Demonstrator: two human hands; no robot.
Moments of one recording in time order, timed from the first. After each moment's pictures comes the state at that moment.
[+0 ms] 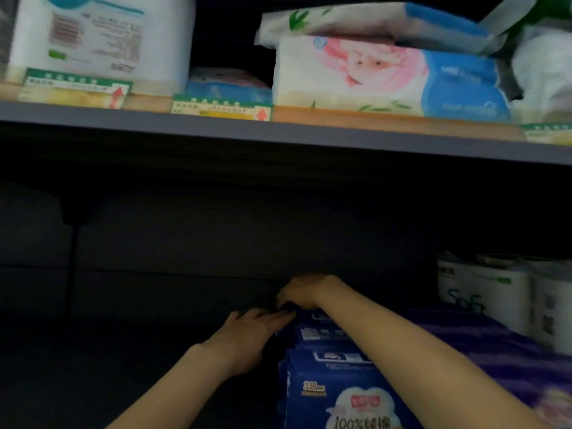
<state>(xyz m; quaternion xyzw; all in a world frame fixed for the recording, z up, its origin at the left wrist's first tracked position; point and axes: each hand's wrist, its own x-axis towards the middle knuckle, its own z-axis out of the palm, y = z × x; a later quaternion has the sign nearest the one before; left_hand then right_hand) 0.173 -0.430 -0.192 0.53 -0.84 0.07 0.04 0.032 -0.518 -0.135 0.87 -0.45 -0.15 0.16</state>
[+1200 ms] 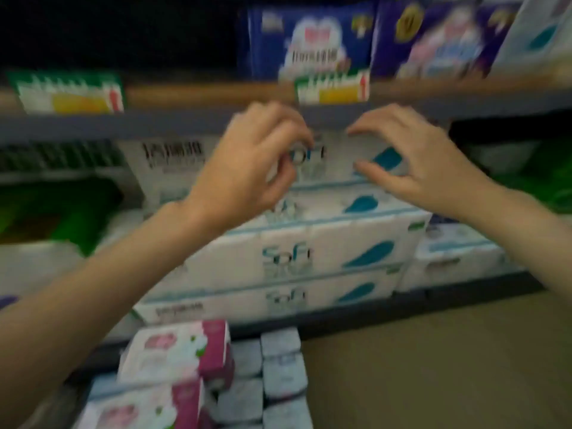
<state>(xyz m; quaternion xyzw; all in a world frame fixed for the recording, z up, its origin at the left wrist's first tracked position) 0.121 -0.230 -0.328 0.24 -0.86 0.17 0.42 -0.113 -0.203 -0.315 0.85 -0.44 0.27 0.09</state>
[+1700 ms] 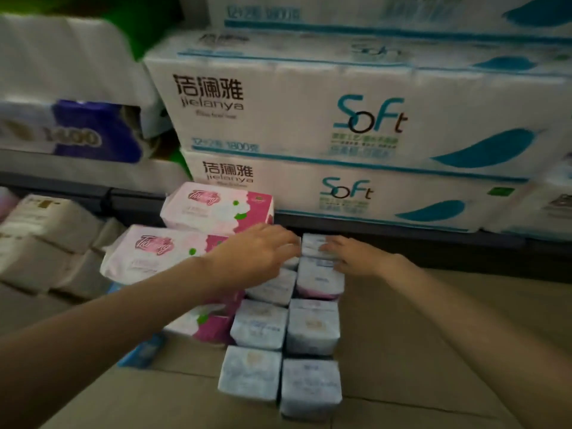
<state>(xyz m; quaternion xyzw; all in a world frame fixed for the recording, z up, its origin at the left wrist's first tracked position) 0.193 -0.125 -0.619 0.35 -0.93 0.06 0.06 -0.041 -0.217 -0.709 0.87 -0.41 -0.18 -0.20</state>
